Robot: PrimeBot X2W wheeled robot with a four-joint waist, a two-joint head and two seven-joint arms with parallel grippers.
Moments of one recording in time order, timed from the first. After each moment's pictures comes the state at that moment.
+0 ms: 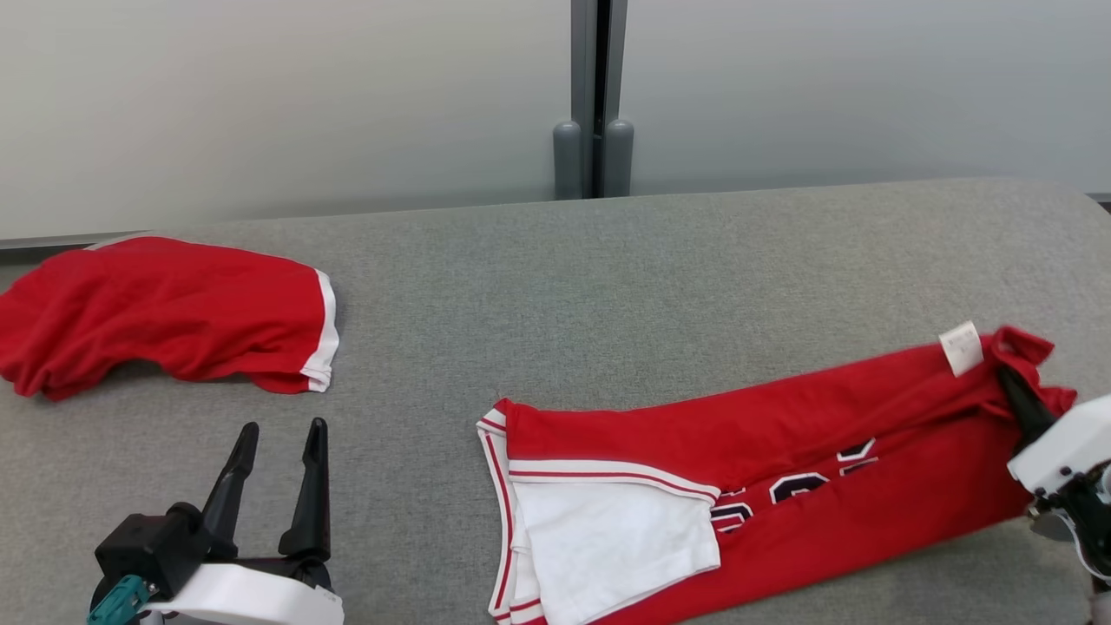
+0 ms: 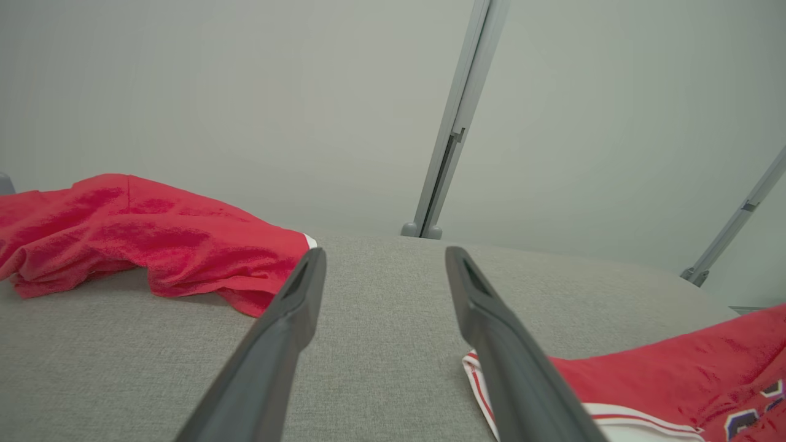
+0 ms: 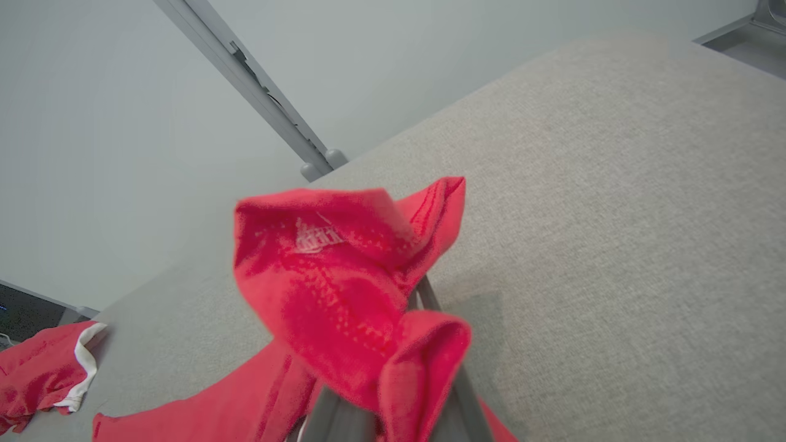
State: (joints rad) left arm 0.01 0.36 -0.35 0.00 -0.66 0.19 -0.25; right arm -0.30 -0.28 -0.11 0.46 0.69 0.13 0.39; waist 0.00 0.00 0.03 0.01
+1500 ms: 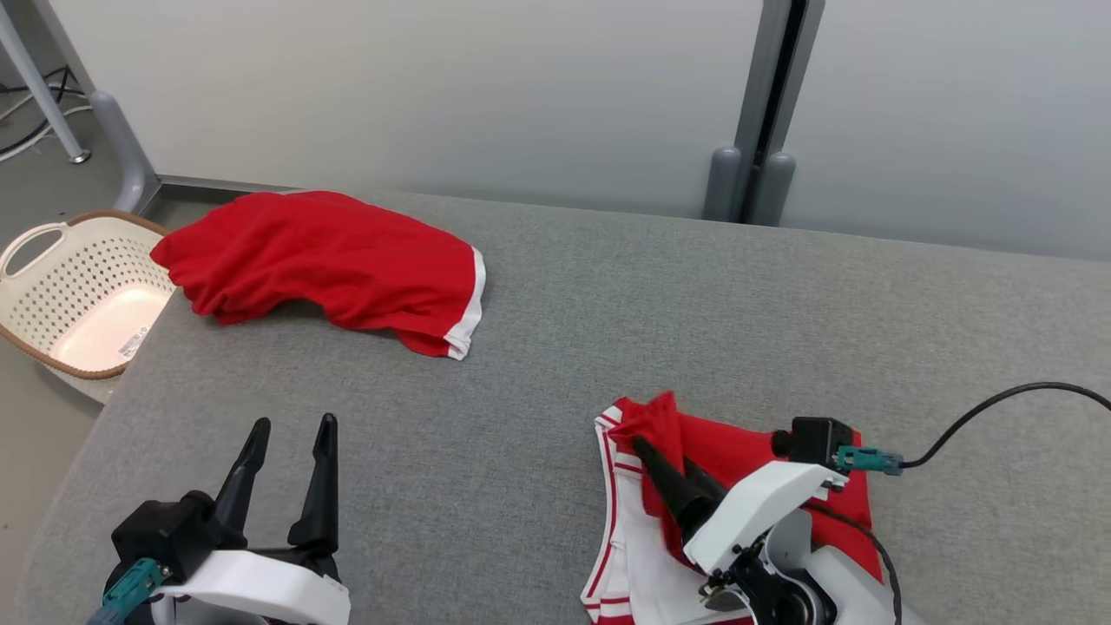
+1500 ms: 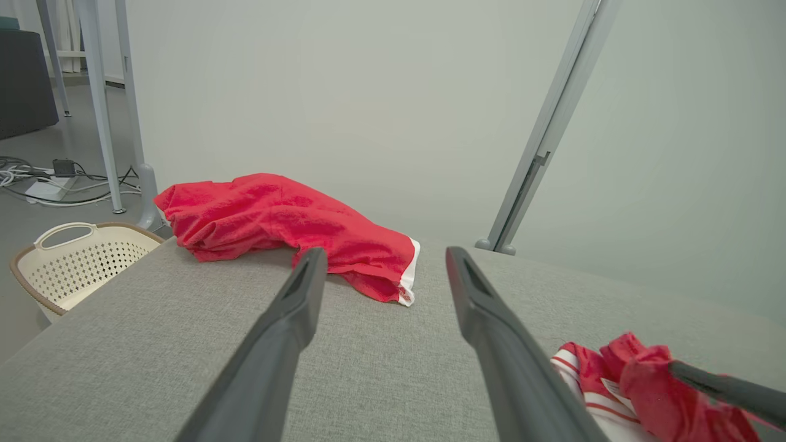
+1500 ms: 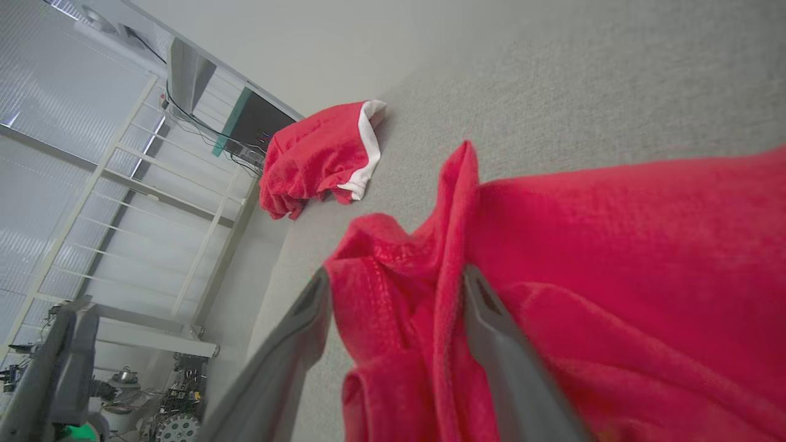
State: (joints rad) left arm -0.03 0.34 -0.36 0.08 -0.67 0.16 -0.25; right arm -0.39 -0.05 0.61 0.67 1.13 0.13 0.07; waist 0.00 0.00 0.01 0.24
